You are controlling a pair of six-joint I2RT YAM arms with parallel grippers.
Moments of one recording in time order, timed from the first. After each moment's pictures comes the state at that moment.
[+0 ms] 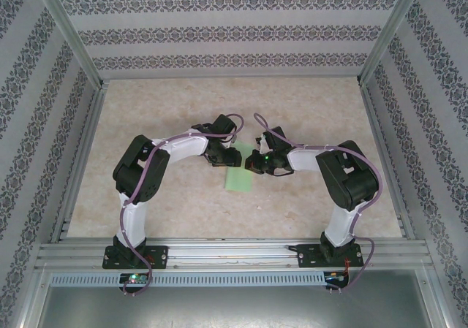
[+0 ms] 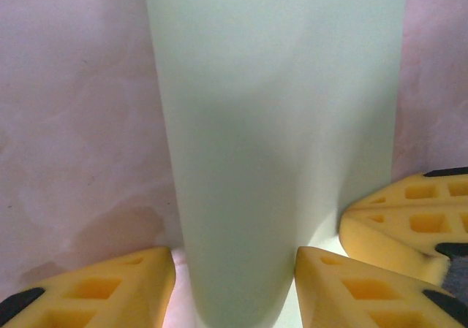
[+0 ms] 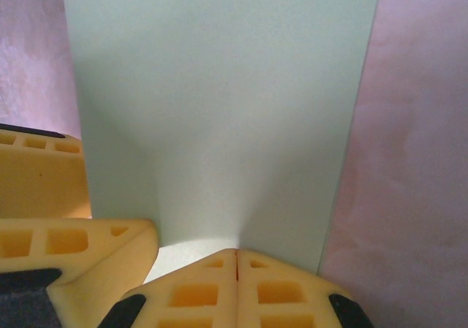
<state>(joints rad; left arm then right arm) -0.59 2.02 1.37 -0.57 0.27 -0.50 0.45 1.82 0.86 -0.04 -0.53 0.71</state>
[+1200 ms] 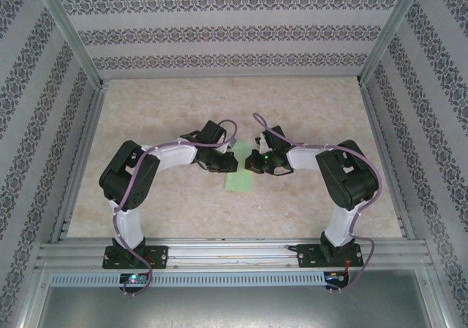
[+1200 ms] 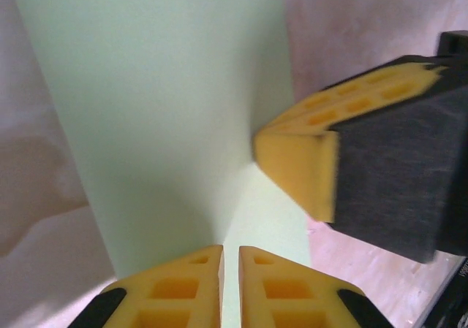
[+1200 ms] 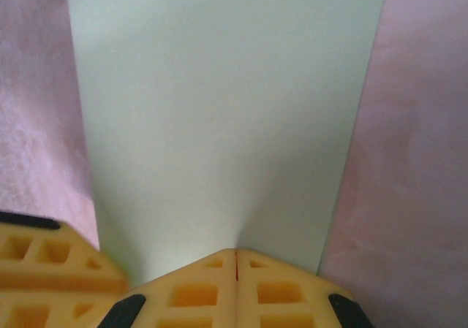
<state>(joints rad) -0.55 1.90 1.14 -0.33 0.51 -0.47 0.45 1.83 0.88 -0.08 -0.53 0.68</state>
